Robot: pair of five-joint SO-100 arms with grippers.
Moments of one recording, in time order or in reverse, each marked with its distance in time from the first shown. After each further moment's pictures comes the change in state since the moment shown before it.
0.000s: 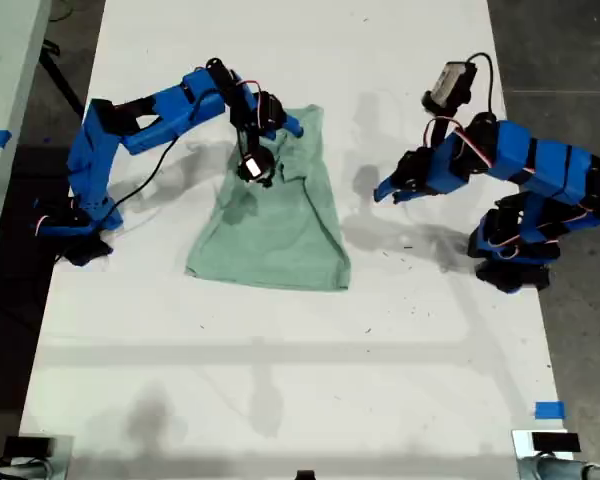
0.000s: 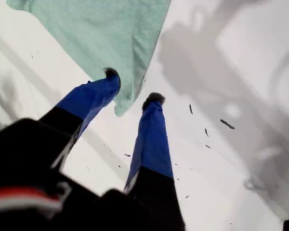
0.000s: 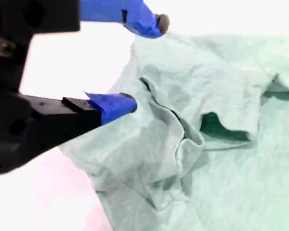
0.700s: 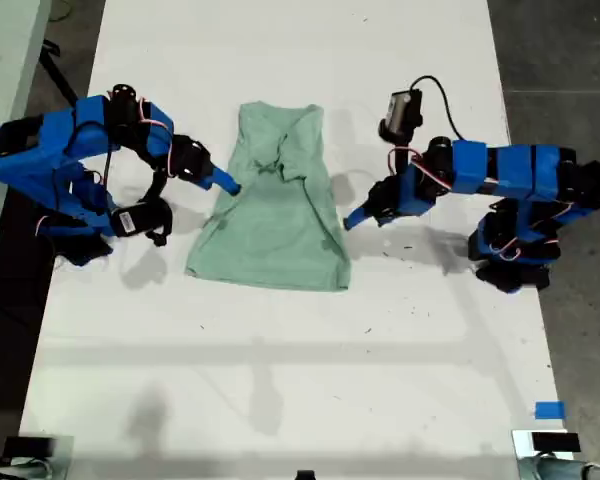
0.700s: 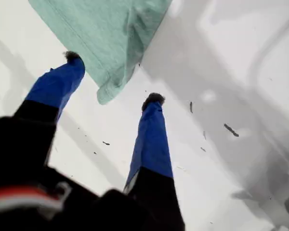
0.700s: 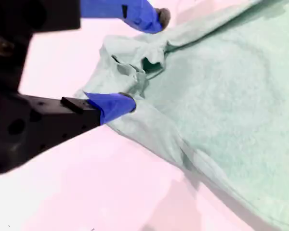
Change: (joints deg) arm 0 21.8 64.7 58.5 9.0 -7.5; arm 1 -7.9 -16.6 -2.0 -6.5 -4.9
